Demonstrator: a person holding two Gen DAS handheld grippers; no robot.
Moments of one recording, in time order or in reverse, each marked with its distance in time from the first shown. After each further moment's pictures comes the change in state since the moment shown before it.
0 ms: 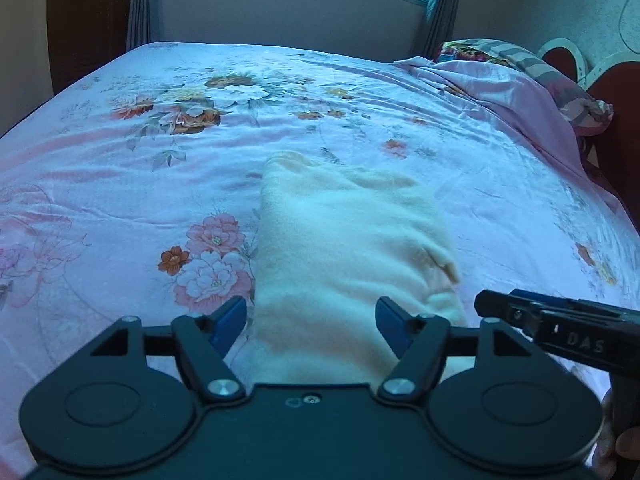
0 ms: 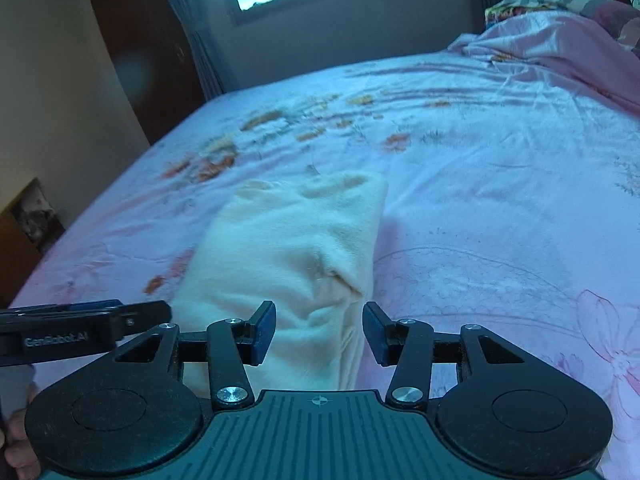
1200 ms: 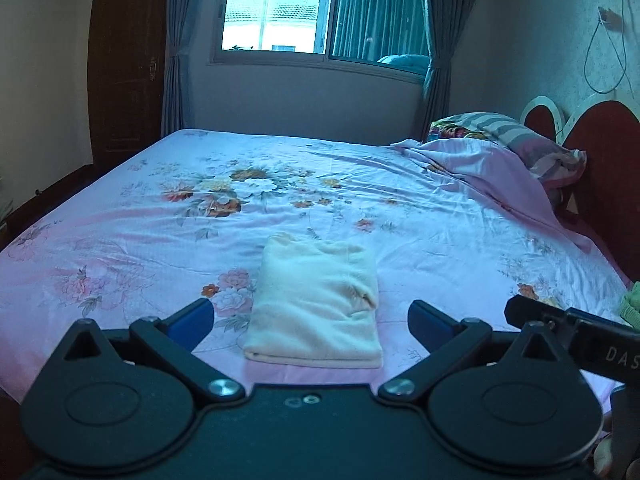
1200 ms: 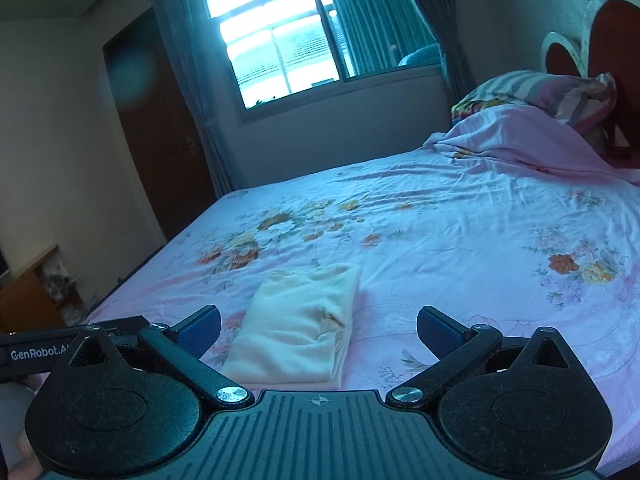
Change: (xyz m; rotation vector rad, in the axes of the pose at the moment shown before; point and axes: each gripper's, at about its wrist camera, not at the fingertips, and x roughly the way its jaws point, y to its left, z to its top) left arm -0.192 -0.084 -0.044 0.003 -0.255 0.091; right arm -0.221 0.021 -0.030 0.018 -0.281 -0.006
